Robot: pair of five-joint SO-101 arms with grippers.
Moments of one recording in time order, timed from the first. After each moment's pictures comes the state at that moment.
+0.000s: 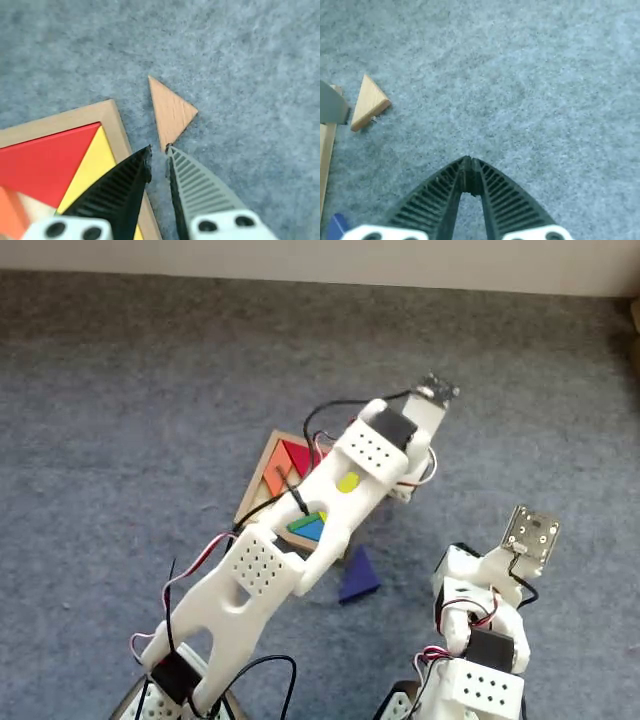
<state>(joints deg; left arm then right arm) 35.8 60.5 -66.2 93.2 14.6 10.9 -92.1 96.0 47.6 -6.7</state>
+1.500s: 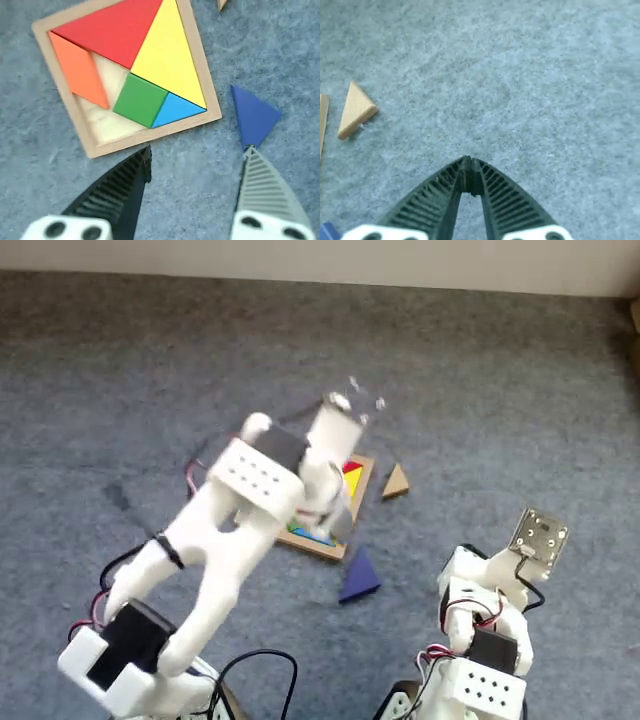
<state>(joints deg) 27.3 -4.7 10.9 82.2 2.1 13.5 -92.1 96.0 47.4 -6.6</state>
